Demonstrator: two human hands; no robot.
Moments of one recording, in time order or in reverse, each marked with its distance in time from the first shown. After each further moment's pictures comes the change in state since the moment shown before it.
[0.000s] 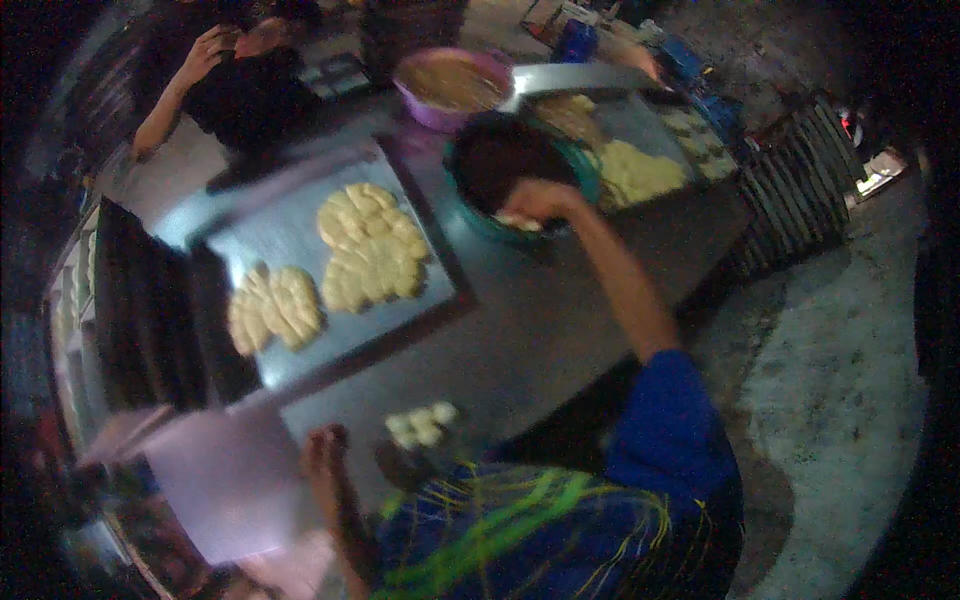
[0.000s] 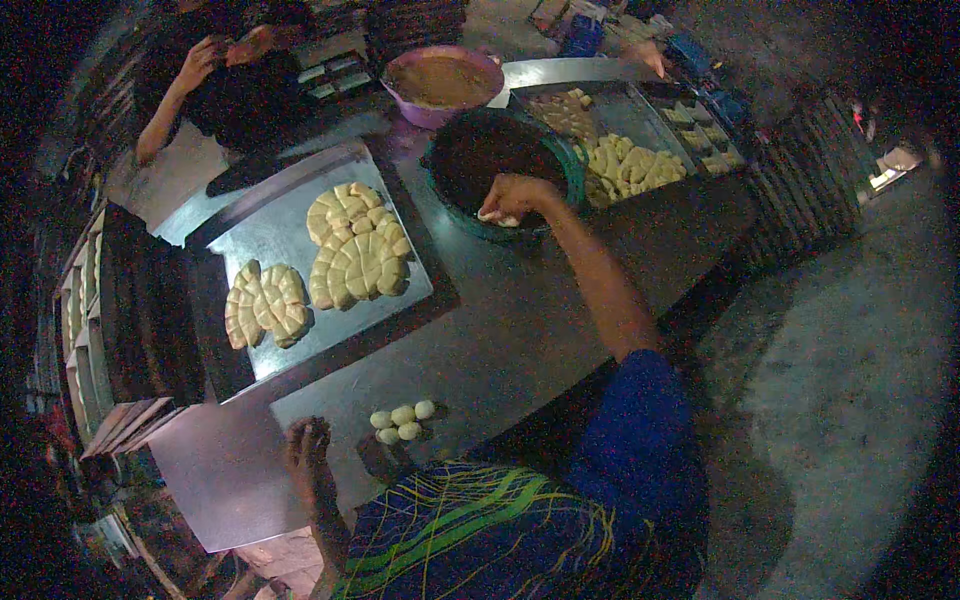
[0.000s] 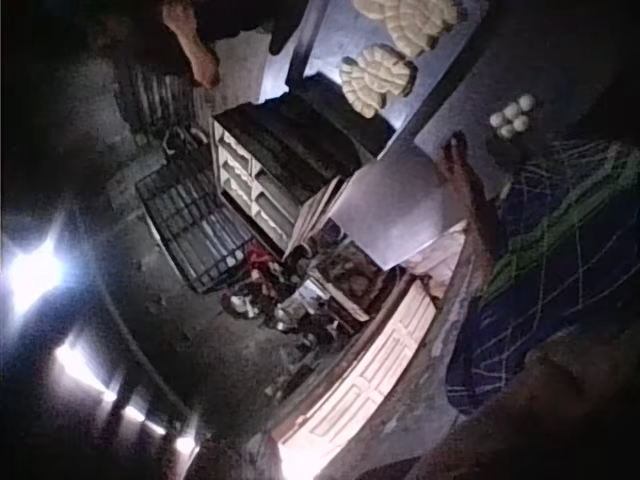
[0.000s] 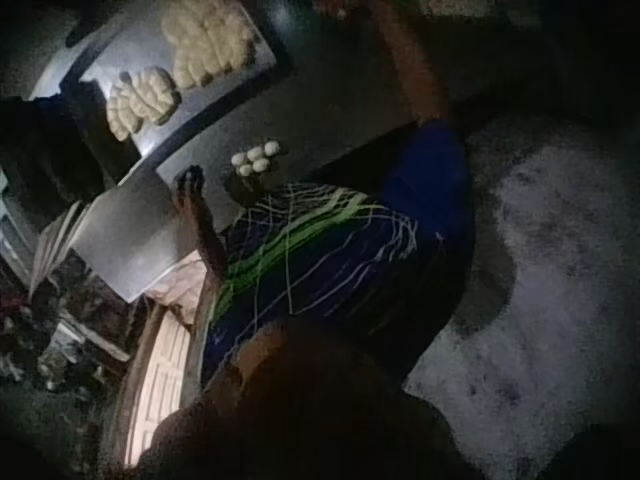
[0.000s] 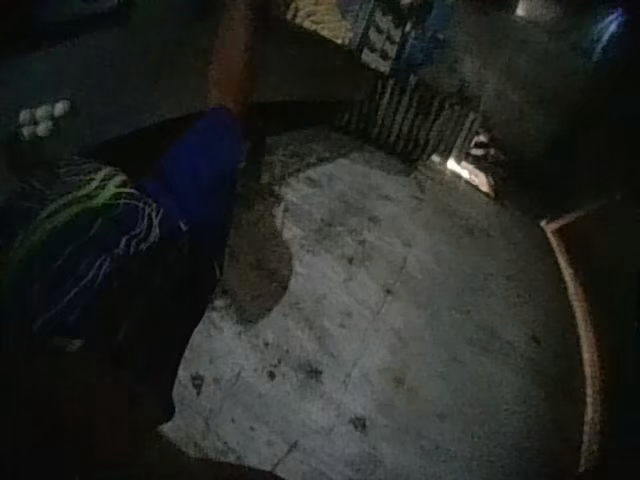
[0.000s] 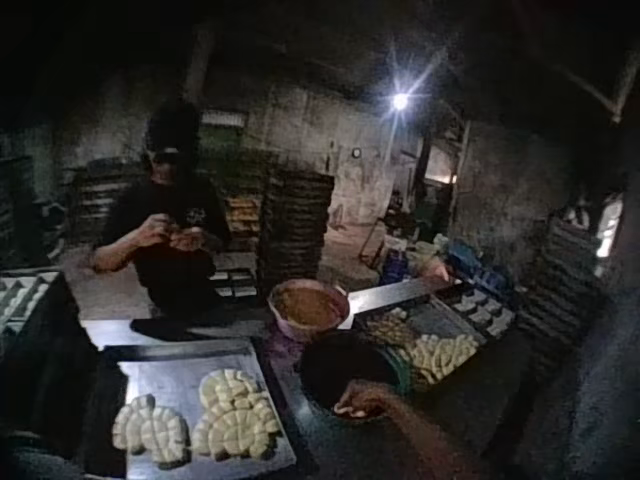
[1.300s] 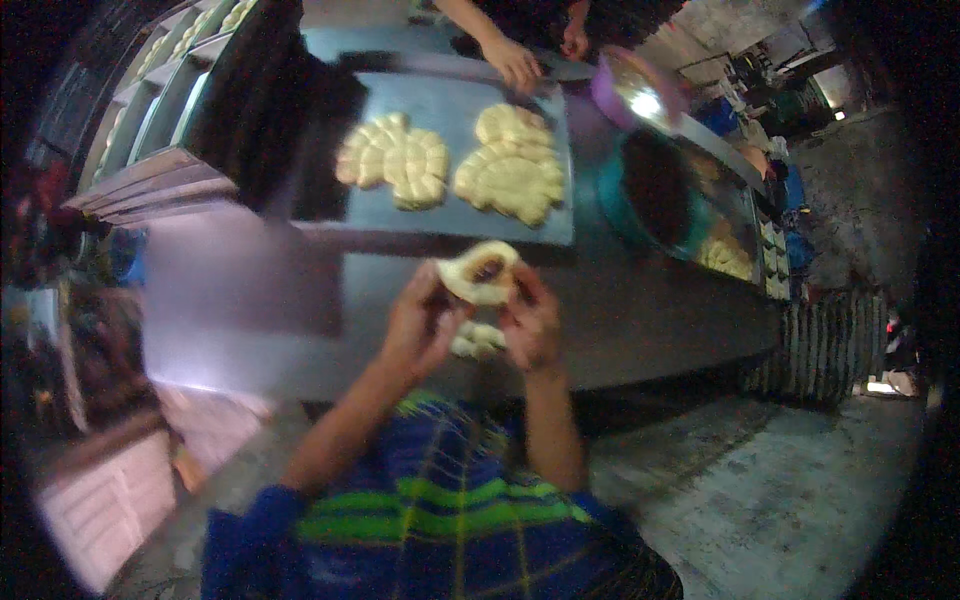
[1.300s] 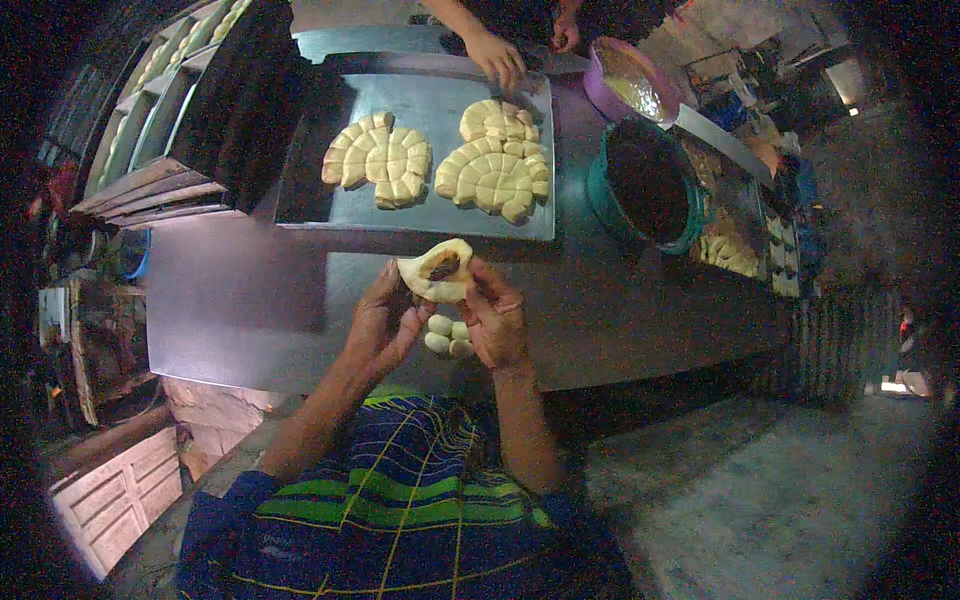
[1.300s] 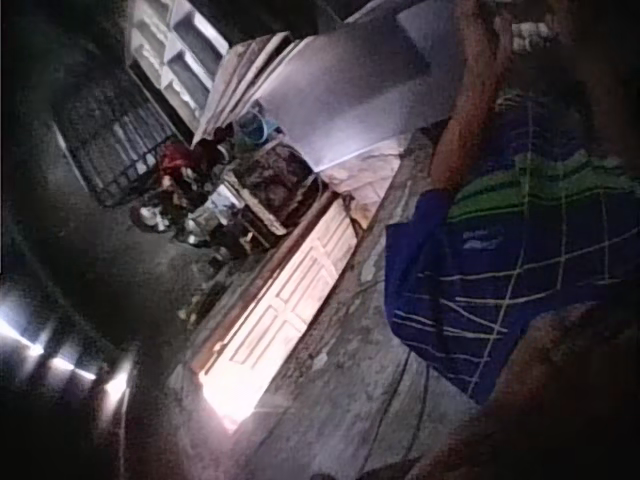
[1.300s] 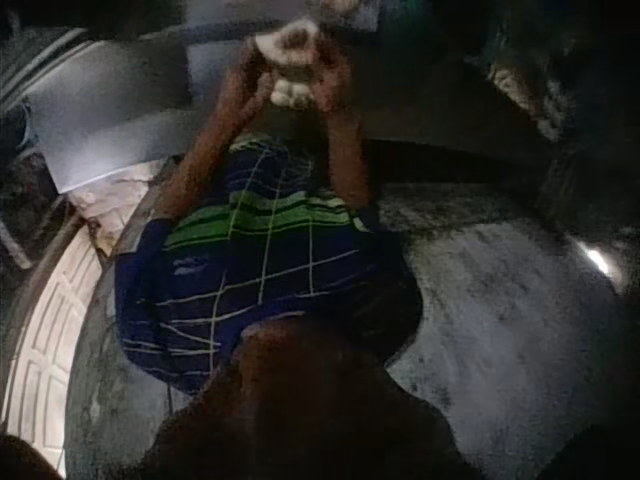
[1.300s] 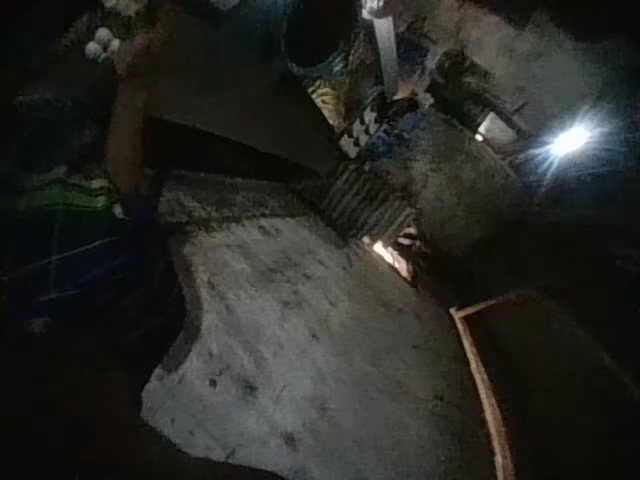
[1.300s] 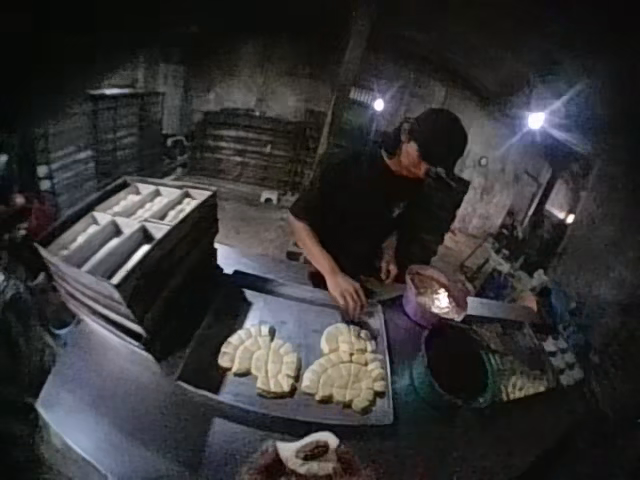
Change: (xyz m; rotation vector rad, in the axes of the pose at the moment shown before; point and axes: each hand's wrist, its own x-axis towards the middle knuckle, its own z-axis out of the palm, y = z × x) left_hand 0.005 0.046 0.038 -1.090 -0.325 -0.326; right_hand -0.066 -0.346 0.234 1.761 0.443 -0.378
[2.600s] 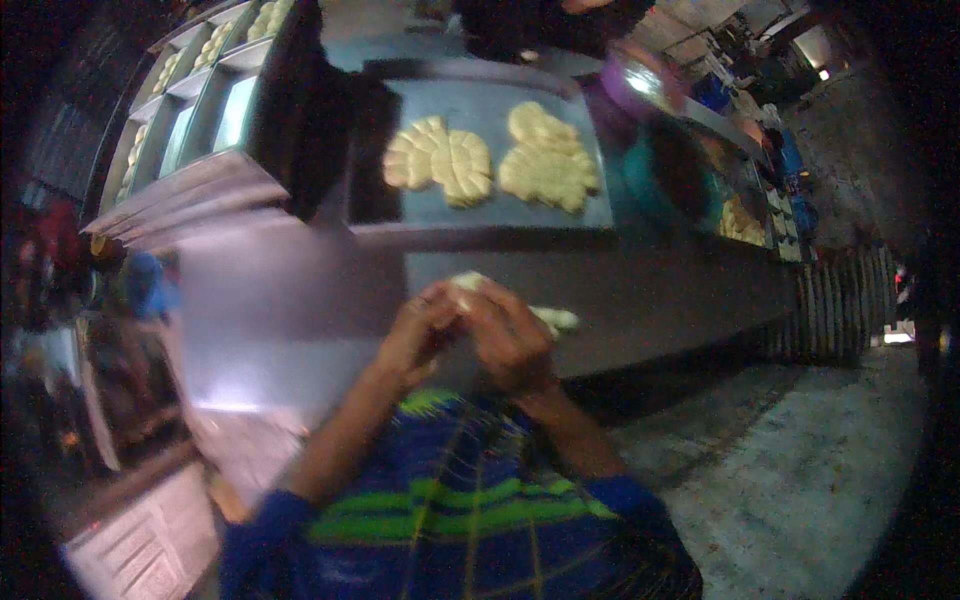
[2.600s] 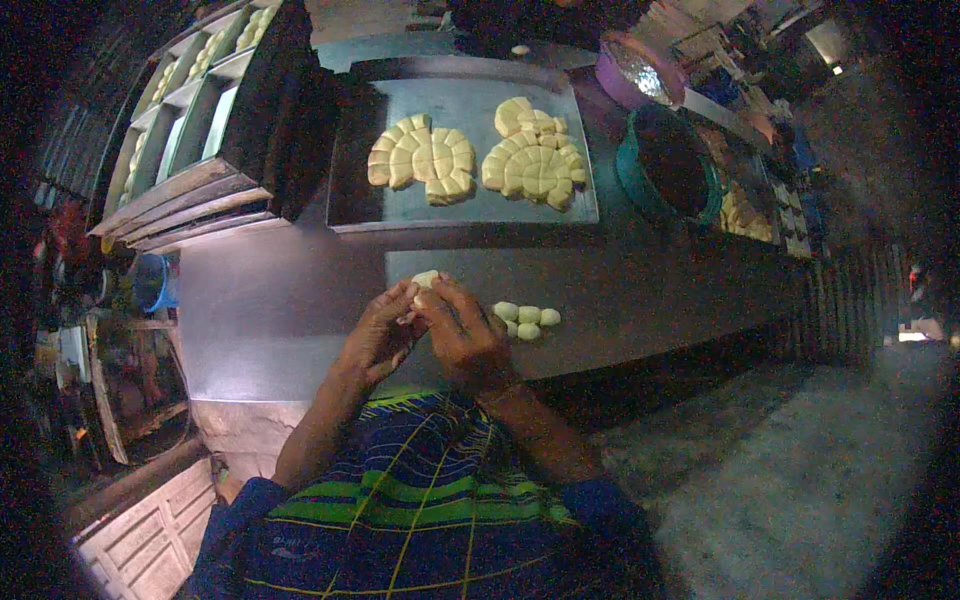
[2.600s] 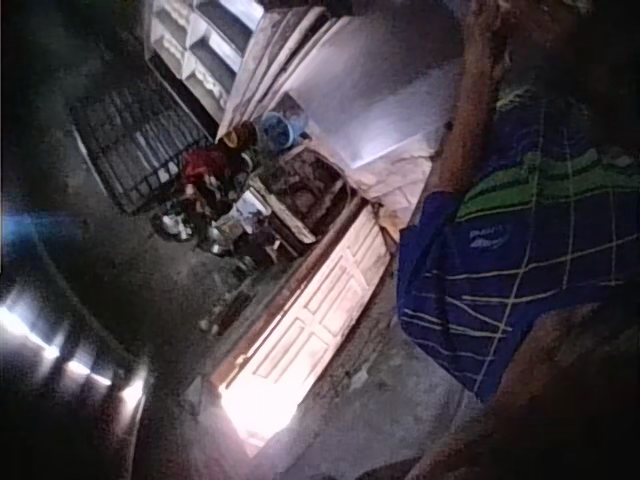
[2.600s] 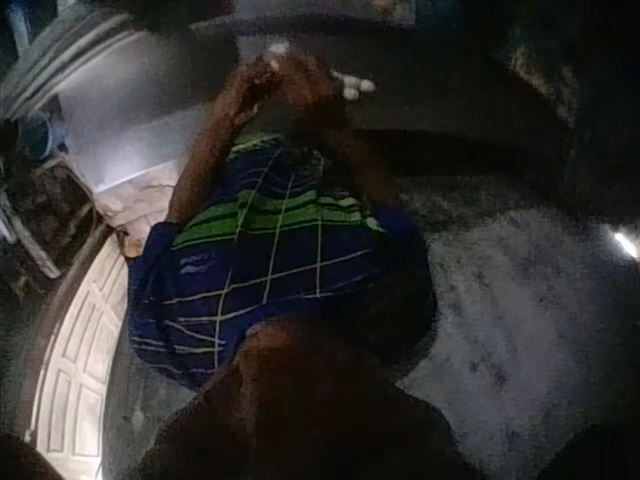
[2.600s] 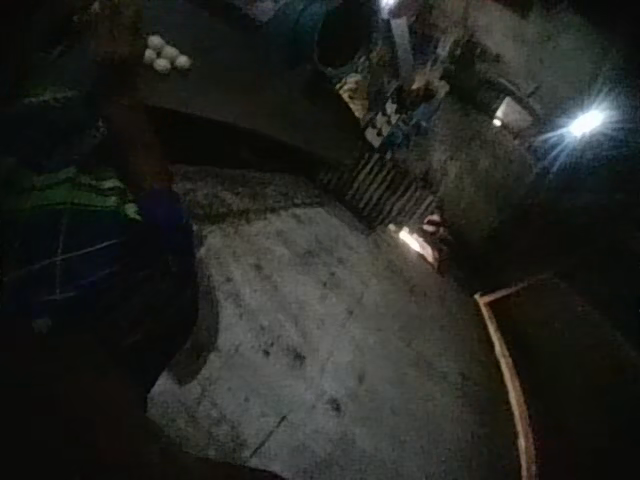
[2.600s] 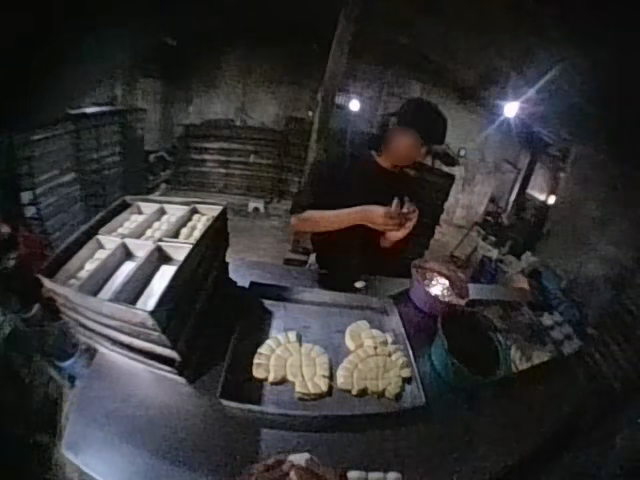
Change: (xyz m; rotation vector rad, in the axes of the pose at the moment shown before) left_hand -0.059 0.105 -0.057 0.354 0.004 -0.189; right_hand -0.021 0.046 0.156 -1.644 -0.088 -0.841
